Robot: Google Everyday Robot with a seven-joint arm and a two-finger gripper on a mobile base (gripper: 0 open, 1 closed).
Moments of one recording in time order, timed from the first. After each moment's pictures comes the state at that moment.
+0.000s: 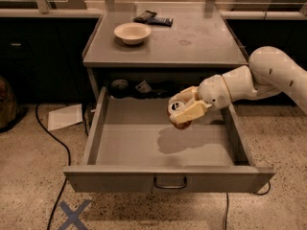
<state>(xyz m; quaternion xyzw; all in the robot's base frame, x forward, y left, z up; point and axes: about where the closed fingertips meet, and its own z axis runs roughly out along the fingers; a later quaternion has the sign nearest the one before) 0.559 -0.074 0.793 -0.57 0.64 0.40 0.34</state>
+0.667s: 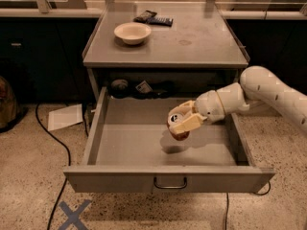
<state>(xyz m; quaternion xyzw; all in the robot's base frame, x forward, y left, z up) 0.570 -0.076 0.730 -0.55 0.65 0.42 0.32</state>
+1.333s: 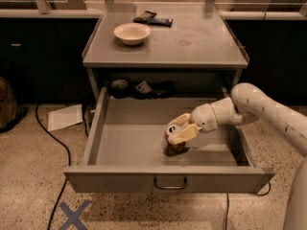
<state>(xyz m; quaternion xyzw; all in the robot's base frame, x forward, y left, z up) 0.580 -0.074 0.663 -0.52 0.66 0.46 0.30</state>
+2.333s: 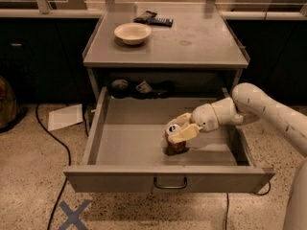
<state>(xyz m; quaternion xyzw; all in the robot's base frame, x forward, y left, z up) 0.580 -0.074 0.663 -0.52 0.66 0.46 0.30</state>
